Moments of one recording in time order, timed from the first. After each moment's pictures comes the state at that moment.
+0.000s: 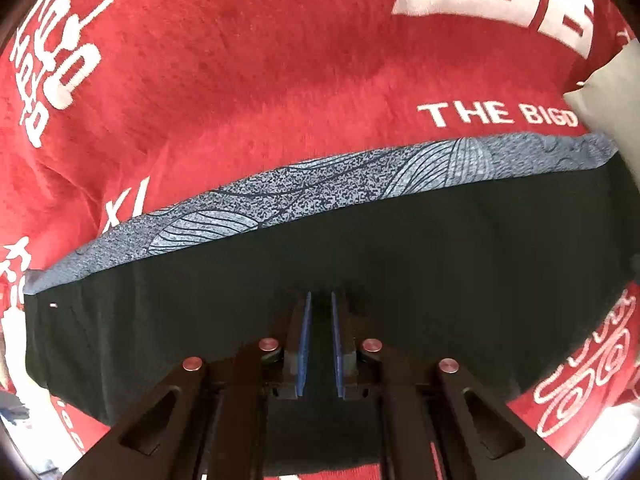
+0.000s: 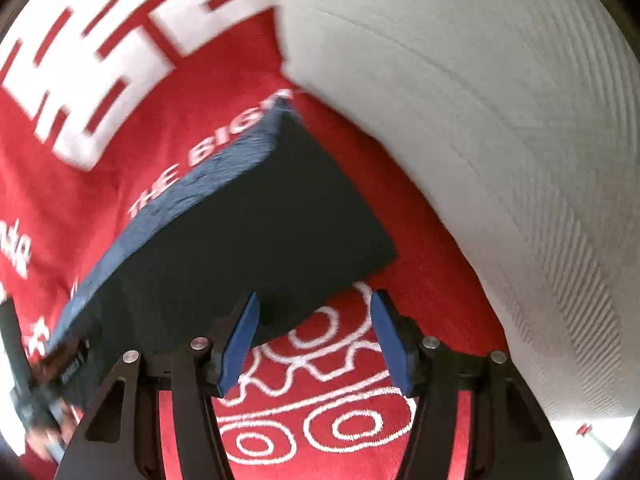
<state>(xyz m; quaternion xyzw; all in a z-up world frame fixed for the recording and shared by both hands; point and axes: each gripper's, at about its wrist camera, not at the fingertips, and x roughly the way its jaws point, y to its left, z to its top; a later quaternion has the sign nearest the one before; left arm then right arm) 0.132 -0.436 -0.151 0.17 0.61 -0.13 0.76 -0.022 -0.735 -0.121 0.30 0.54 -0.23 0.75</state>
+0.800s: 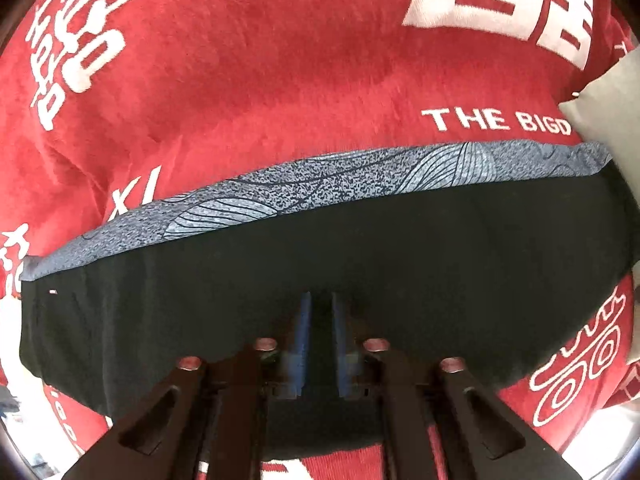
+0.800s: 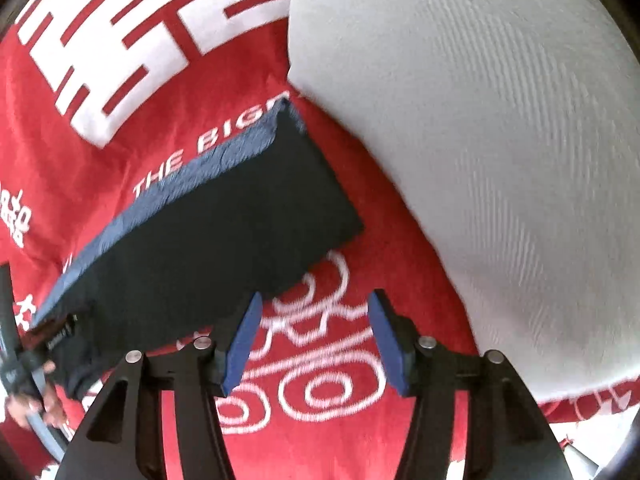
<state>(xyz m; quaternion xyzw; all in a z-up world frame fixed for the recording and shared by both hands) 0.126 -0.422 -0.135 0.14 0.61 -0.14 0.76 -0.048 -0.710 -0.101 0.24 0.55 -0.22 0.77</state>
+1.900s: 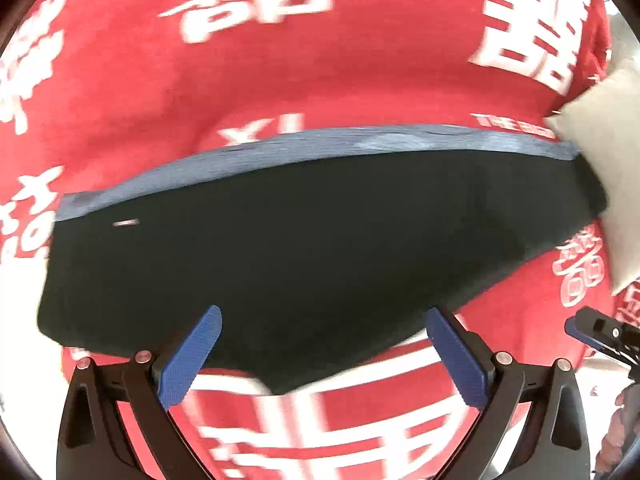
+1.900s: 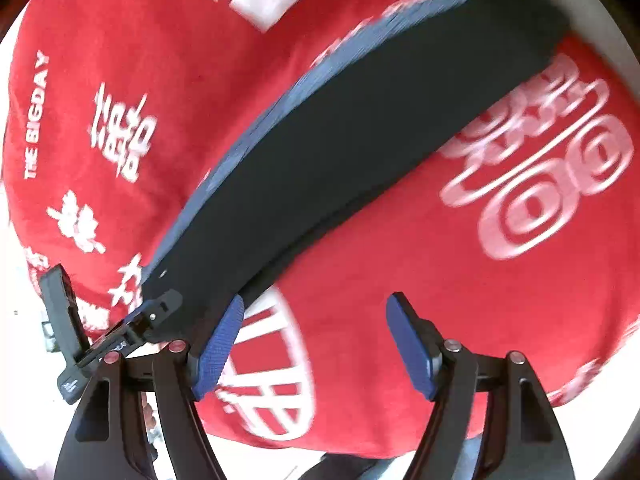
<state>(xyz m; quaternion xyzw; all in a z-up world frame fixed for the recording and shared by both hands) 0.092 -0.221 -0.100 0.09 0.60 -0.17 0.78 -0.039 -0.487 -0.122 0.40 0.52 -0.07 0.75</state>
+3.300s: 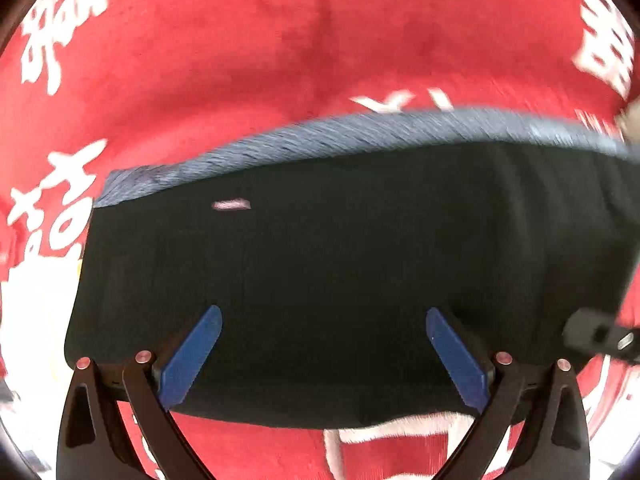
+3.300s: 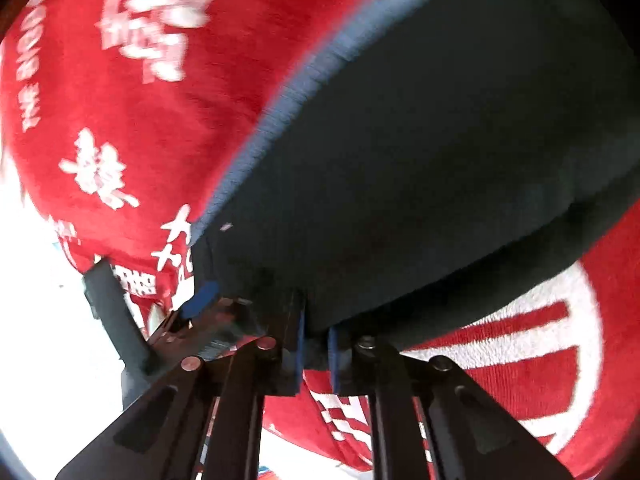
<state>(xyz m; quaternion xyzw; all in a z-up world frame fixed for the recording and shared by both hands) 0.131 -0.136 -0.170 0.15 0.58 -0.13 0.79 0.072 -0.343 -0.181 0.43 0.54 0.04 0.72</state>
